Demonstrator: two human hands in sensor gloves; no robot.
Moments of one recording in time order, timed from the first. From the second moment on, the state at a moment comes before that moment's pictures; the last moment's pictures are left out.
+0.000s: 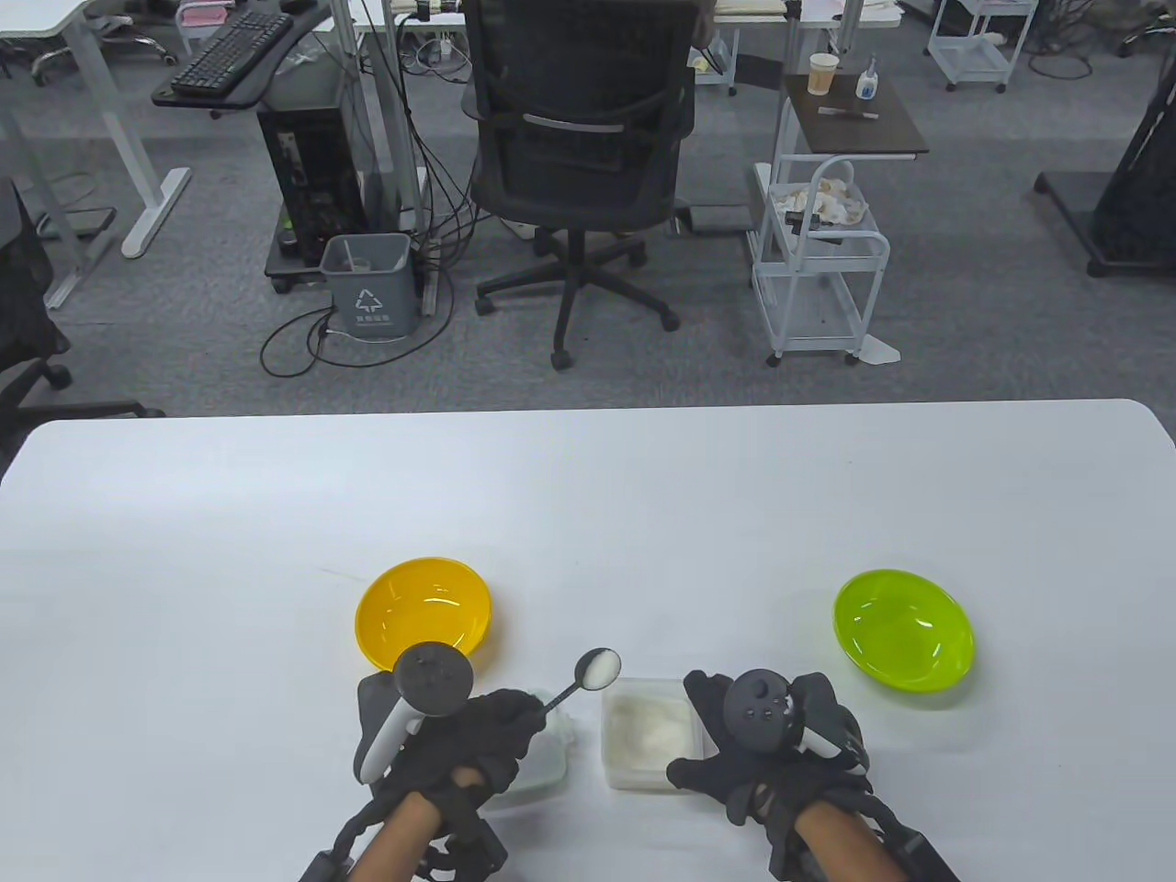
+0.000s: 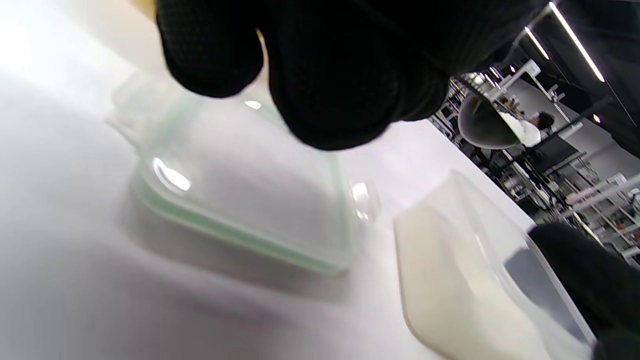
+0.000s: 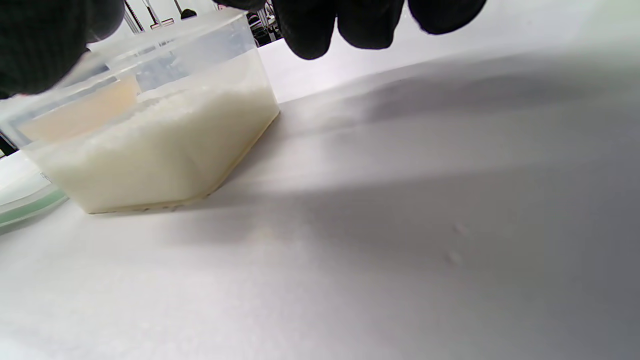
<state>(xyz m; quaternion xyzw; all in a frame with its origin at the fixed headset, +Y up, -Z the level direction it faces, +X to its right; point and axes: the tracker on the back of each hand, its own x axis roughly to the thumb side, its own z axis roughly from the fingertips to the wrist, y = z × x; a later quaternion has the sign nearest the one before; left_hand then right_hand) -0.188 -0.743 -0.337 -0.20 0.01 0.35 0.92 0.150 -0.764 -0.337 0.15 0.17 0.96 0.17</state>
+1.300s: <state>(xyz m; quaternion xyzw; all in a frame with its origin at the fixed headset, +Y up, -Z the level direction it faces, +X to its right) -0.302 -0.741 -0.348 -0.05 0.22 0.23 0.95 0.151 -0.766 -0.335 0.14 0.16 0.96 0.17</state>
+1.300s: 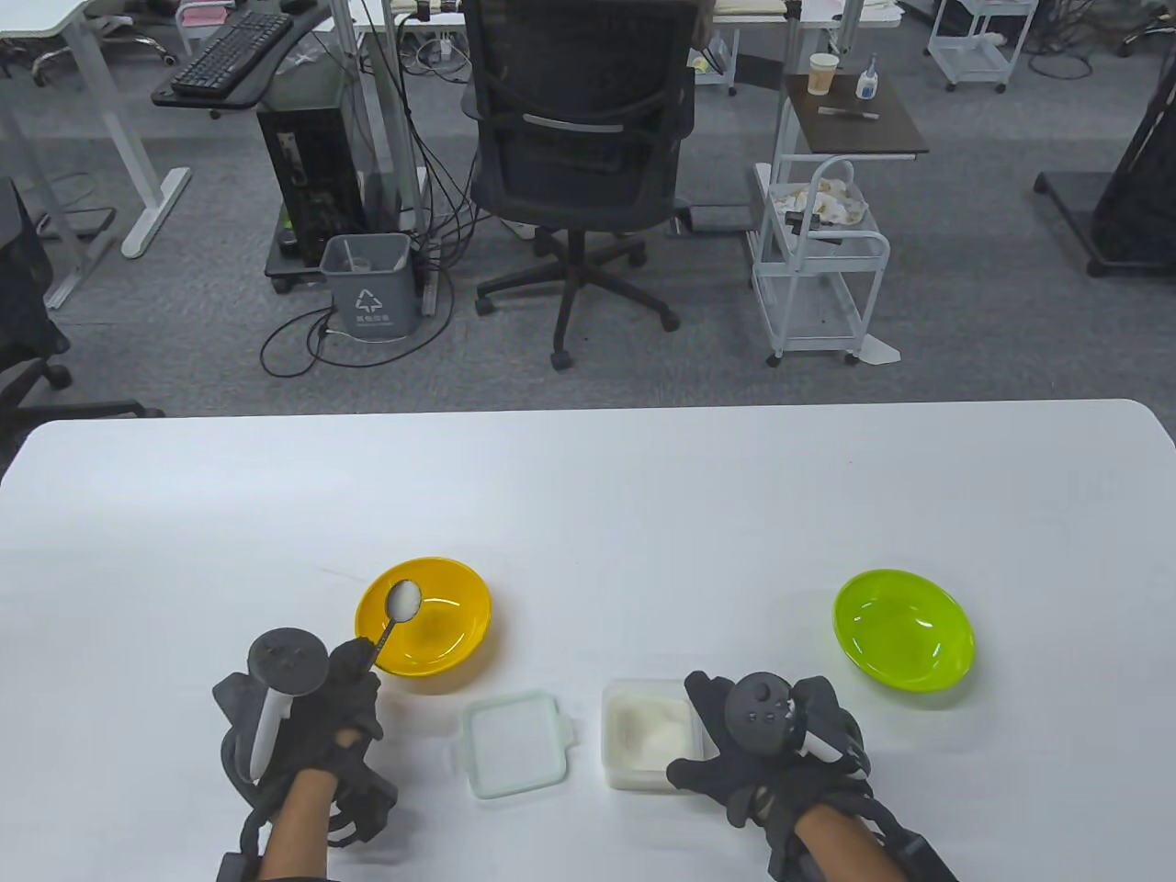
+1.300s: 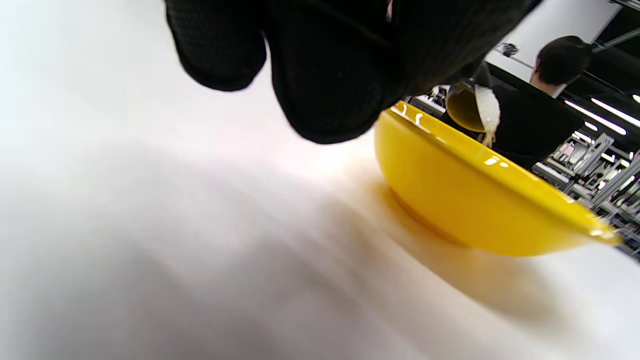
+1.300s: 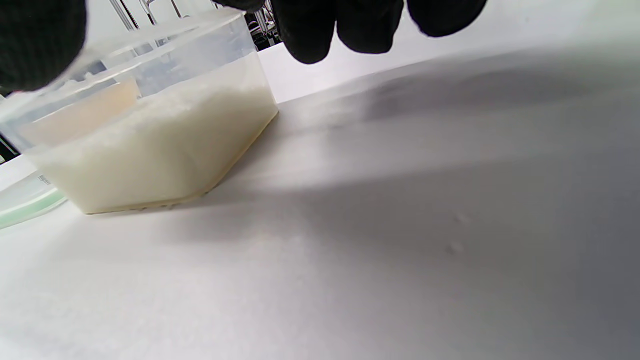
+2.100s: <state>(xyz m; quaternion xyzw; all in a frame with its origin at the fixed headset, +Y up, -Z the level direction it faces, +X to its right) -0.245 -0.722 -0.342 0.06 0.16 -0.05 0.98 0.151 -0.767 -0.334 0.14 0.16 0.96 0.17</state>
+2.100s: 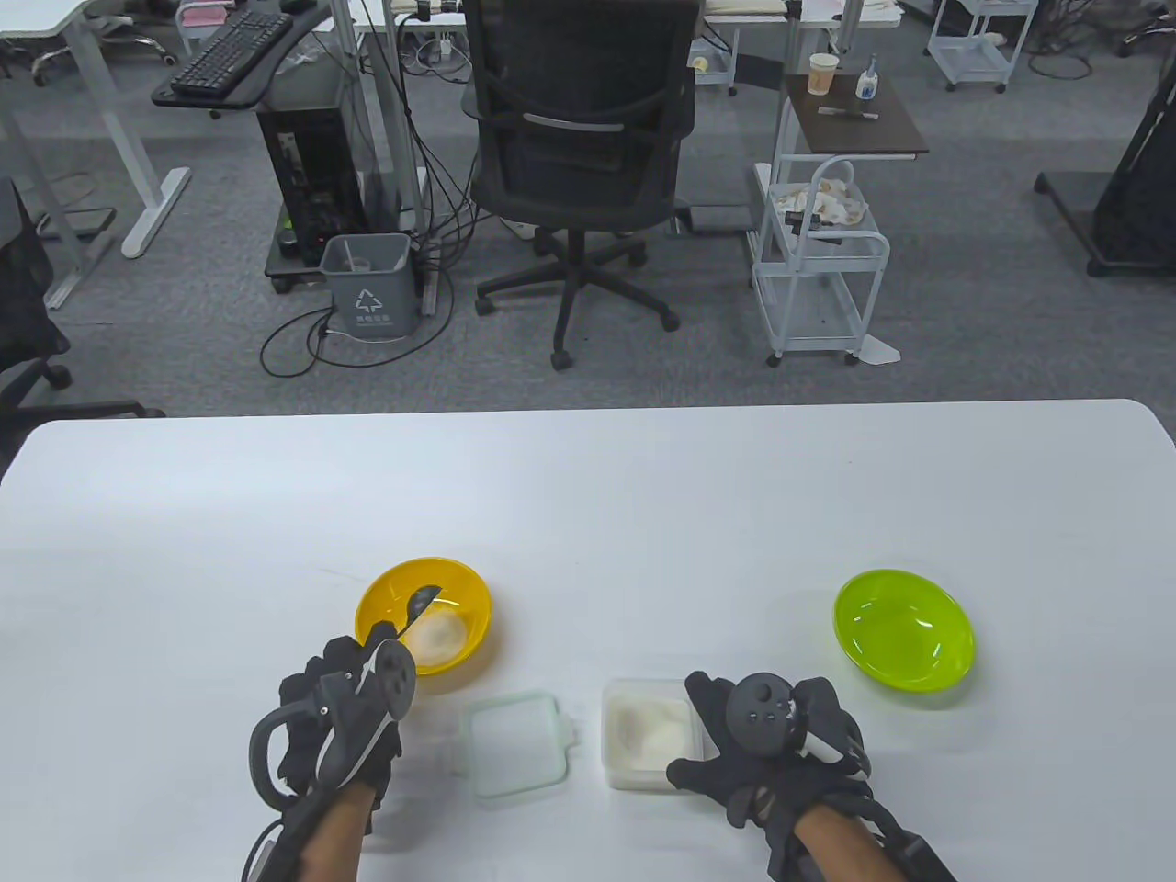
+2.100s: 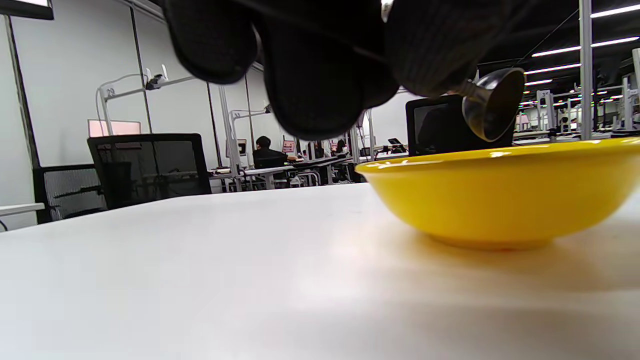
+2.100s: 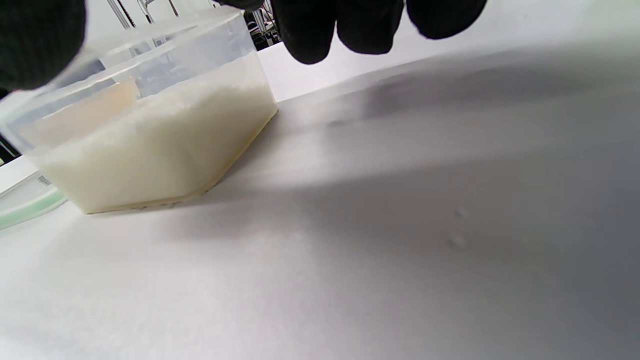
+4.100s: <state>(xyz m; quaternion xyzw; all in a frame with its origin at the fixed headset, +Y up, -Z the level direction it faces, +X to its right) -0.106 -0.736 -0.312 -0.14 -0.11 0.11 0.98 0.151 -0.768 -0.334 0.14 0.16 0.96 0.17</state>
